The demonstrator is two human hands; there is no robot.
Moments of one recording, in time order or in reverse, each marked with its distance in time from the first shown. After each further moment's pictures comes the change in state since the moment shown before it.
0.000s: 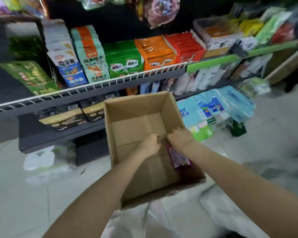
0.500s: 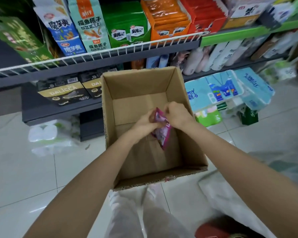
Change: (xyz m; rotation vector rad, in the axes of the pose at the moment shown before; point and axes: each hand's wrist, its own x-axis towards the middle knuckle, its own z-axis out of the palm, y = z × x) left_hand -0.006 -0.014 -0.004 -0.688 0.020 -0.072; right_hand 0.022 -0.007 -0.014 0.690 0.122 0.089
